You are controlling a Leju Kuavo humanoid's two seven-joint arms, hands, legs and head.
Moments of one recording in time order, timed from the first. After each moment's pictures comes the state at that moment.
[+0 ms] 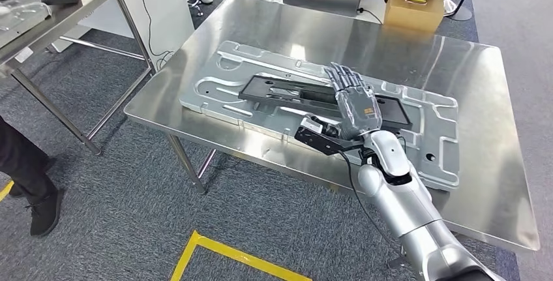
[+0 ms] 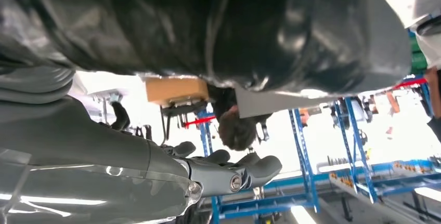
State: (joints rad) left arm -0.03 -0.06 0.73 -0.19 -0.63 -0.11 0.10; right arm -0.64 -0.05 0.49 -1.18 1.03 -0.32 -0.01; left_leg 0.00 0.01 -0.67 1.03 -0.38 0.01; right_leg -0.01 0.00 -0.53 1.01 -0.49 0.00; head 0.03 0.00
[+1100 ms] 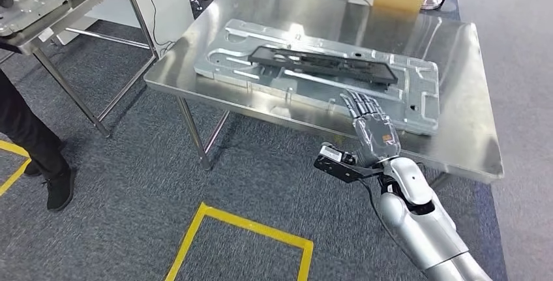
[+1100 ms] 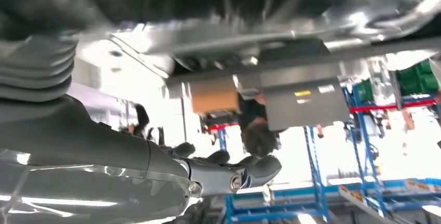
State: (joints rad) left arm -0.03 -0.07 0.74 -0.19 -0.66 -0.10 0.10; right arm -0.44 -0.20 0.50 -1.36 0.98 -0.28 0.01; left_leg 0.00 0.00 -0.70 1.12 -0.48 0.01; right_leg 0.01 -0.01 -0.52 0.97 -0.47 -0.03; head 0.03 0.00
